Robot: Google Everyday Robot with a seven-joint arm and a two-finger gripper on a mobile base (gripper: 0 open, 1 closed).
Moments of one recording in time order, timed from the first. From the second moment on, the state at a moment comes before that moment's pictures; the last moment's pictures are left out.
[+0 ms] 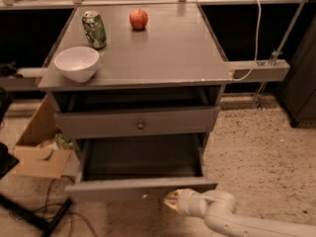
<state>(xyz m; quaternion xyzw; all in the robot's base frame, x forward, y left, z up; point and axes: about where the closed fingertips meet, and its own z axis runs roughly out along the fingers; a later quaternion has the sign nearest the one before) 0.486 -0.060 0.335 -0.56 0.72 0.10 0.40</state>
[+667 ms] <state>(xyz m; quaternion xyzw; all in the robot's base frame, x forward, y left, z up) 0.564 -0.046 0.386 -0.57 0.68 0.07 0.44</state>
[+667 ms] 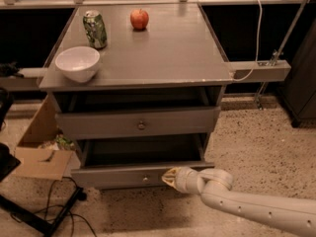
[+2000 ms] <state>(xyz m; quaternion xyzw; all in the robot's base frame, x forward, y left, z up) 0.617 -0.024 0.416 -0.59 0.65 0.06 0.47</state>
